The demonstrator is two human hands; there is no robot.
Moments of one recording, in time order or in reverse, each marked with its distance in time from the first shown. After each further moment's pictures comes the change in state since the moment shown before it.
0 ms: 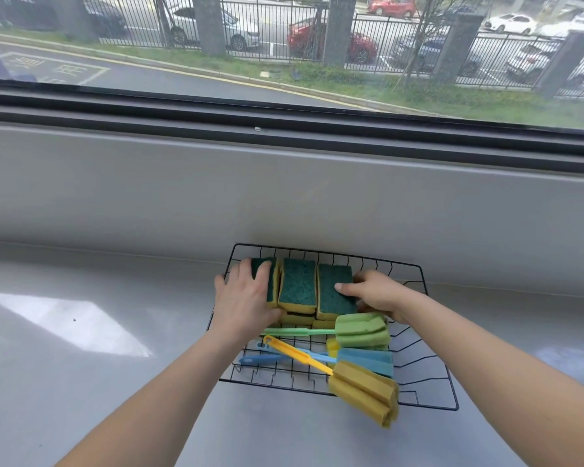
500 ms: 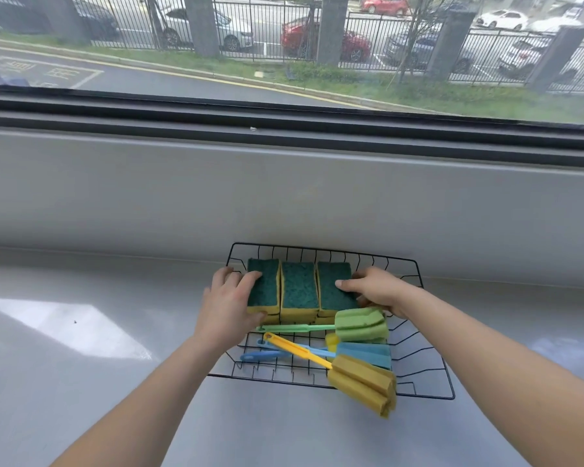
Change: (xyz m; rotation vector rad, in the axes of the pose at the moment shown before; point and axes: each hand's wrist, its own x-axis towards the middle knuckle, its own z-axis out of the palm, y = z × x) left_hand -0.018 -0.028 -0.001 -0.176 -0.032 0.054; right_hand -0.006 0.001 -0.003 -0.003 0.020 0.029
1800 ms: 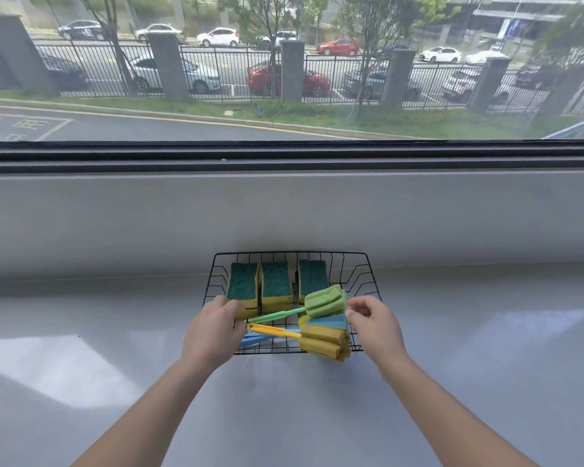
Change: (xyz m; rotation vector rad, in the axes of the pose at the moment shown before) left_hand -0.072 0.042 -0.039 -0.088 -0.005 -0.016; right_hand -0.162 0.059 0.045 0.388 0.542 -0.138
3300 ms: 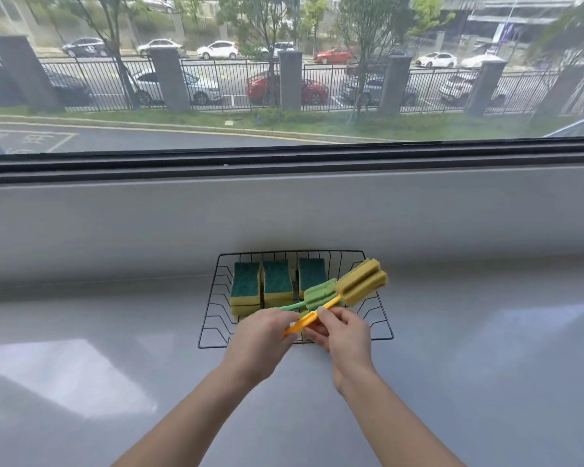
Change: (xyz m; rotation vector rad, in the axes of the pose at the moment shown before) left_hand -0.052 0.082 -0.028 -0.109 -0.010 0.376; right_hand -0.065 -0.033 0.042 0.784 0.016 0.232
